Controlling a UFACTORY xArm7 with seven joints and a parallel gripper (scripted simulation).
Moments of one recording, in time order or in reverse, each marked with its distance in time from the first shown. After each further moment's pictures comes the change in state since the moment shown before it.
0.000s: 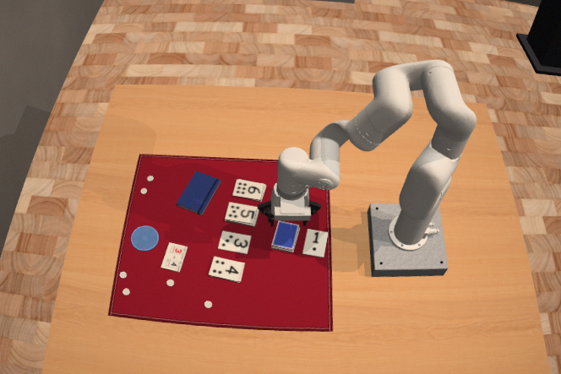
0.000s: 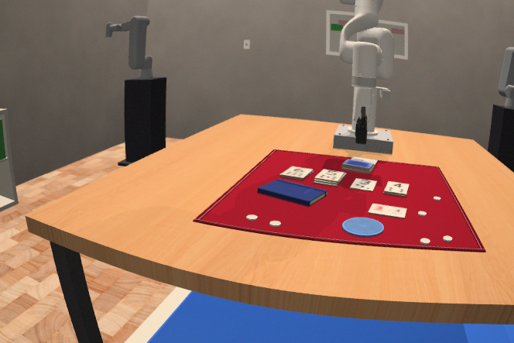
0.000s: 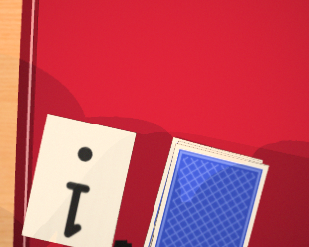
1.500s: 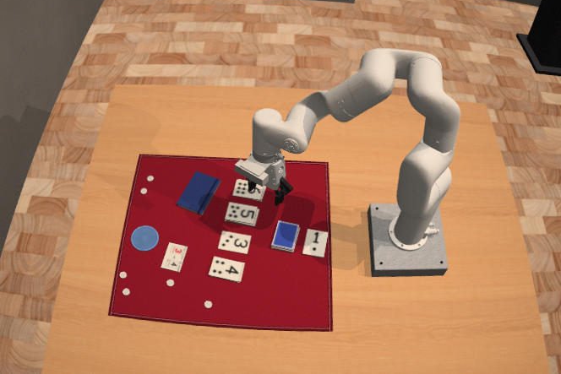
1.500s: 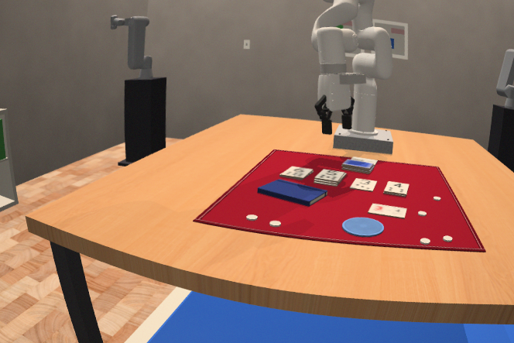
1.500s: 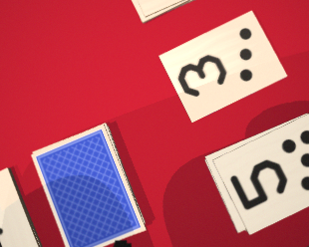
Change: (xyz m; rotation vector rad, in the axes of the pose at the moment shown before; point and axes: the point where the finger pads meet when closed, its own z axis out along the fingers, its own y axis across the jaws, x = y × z) arm -0.073 0.063 -0.030 0.033 0.118 0.639
